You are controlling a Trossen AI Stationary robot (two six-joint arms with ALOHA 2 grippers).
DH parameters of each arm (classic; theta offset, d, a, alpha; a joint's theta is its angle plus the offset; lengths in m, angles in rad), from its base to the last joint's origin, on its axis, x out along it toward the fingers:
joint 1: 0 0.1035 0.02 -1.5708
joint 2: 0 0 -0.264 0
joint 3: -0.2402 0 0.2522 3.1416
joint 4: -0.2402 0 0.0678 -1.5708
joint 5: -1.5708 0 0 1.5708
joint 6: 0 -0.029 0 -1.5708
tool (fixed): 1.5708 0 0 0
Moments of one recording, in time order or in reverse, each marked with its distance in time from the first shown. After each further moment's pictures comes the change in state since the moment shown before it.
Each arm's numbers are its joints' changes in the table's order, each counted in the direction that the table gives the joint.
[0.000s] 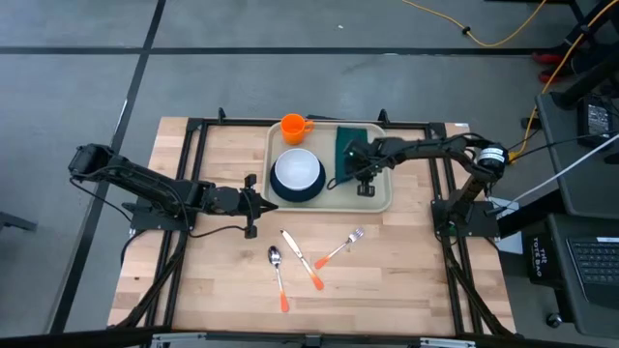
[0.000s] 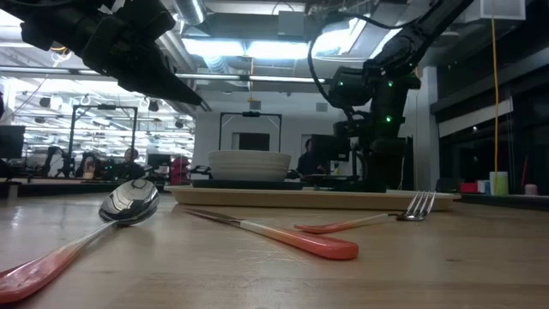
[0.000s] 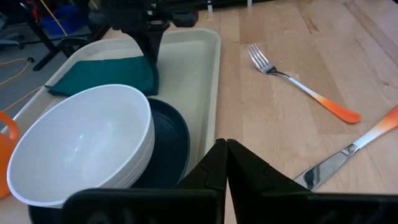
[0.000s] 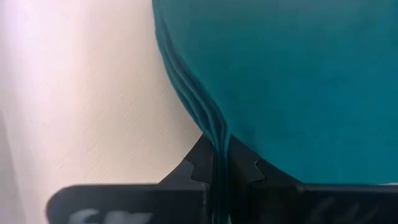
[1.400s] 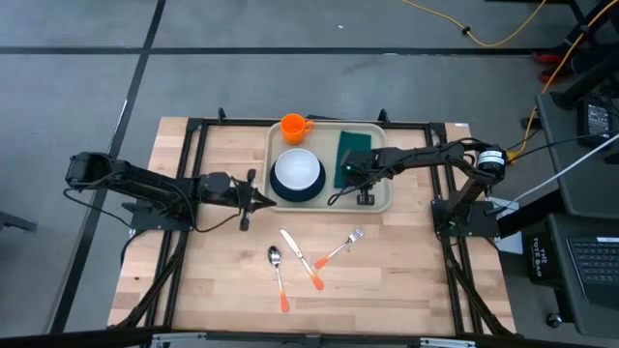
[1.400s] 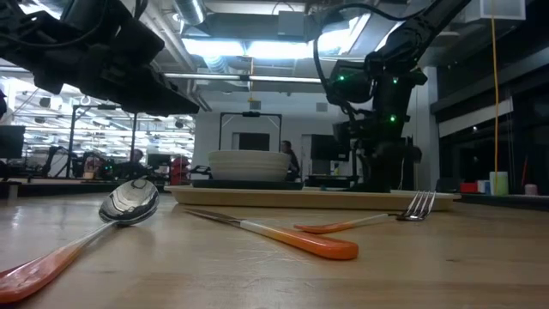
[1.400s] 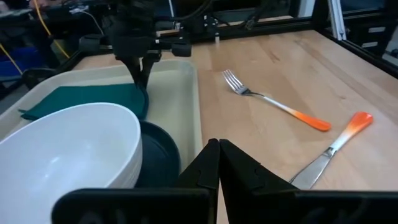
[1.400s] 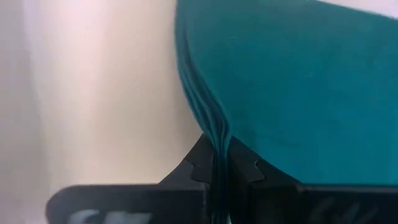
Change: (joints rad) left arm 0.230 -0.005 0.227 0.420 -0.367 -0.129; right arm 0.116 0.000 0.021 0.001 -0.087 -0.035
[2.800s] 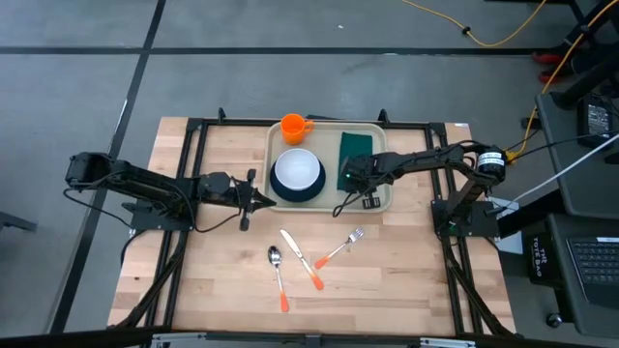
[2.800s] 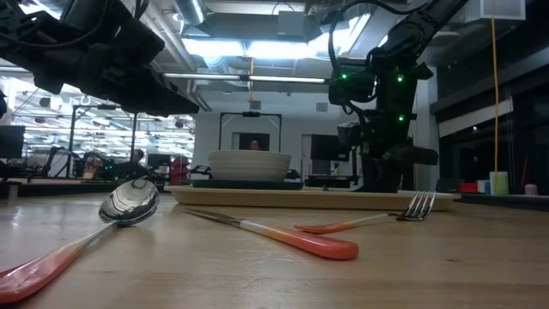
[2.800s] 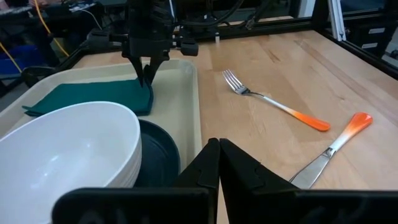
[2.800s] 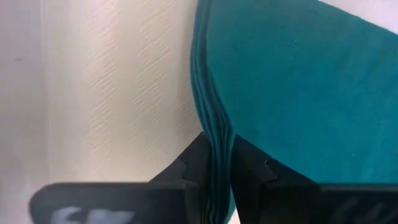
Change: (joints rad) left arm 0.001 0.000 0.000 0.000 0.000 0.009; right arm 0.058 0.000 0.000 -0.063 -0.096 0.107
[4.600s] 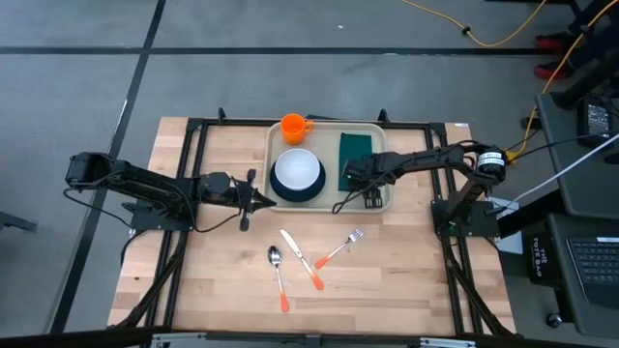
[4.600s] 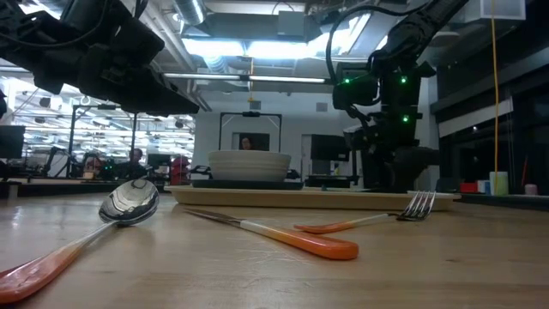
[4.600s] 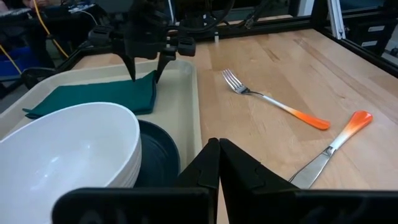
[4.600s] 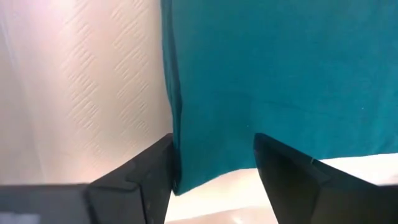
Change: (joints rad) left arm -0.001 0.000 0.000 -0.001 -0.001 -0.010; right arm -0.003 0.000 0.000 -0.083 -0.045 -0.127
